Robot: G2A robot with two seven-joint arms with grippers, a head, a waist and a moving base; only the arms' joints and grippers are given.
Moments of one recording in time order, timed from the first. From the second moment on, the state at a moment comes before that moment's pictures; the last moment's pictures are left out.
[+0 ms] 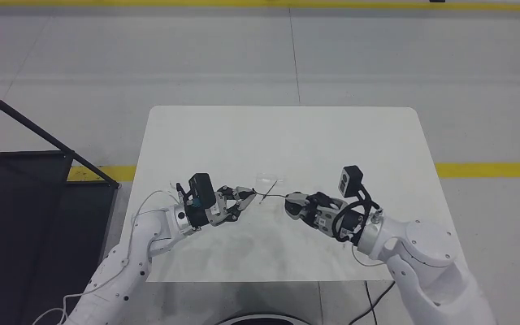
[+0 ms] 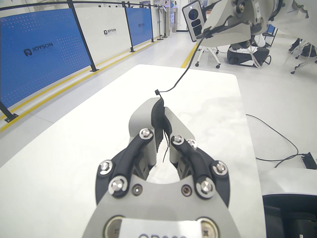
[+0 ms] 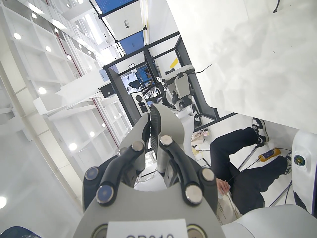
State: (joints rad) left arm 1.24 -1.08 -1.22 -1.60 1.34 -0.82 0.34; right arm -1.30 -1.06 1.28 -2.13 0.69 0.66 0.44
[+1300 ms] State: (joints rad) left arm 1.24 -1.08 -1.22 -1.60 1.34 -0.82 0.34; right arm -1.23 -1.06 1.19 -2.12 0.61 0.75 0.42
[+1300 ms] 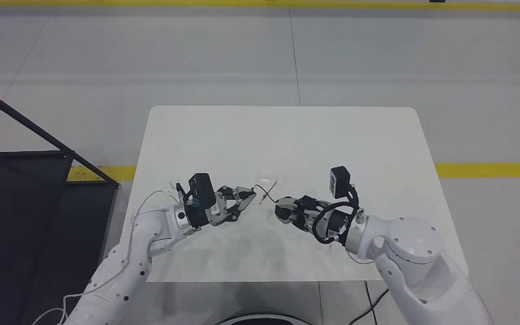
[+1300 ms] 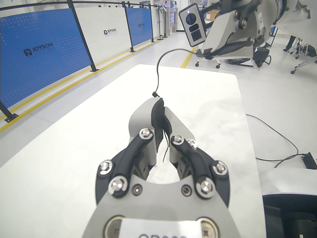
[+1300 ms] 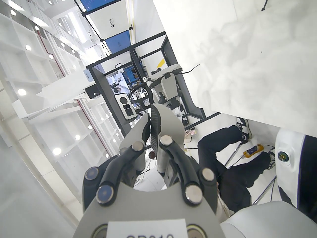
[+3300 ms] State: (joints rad) left arm 1.26 -1.08 -1.23 -1.63 1.37 -0.77 0.38; right arm -1.17 -1.05 1.14 -2.11 0.52 0.84 0.45
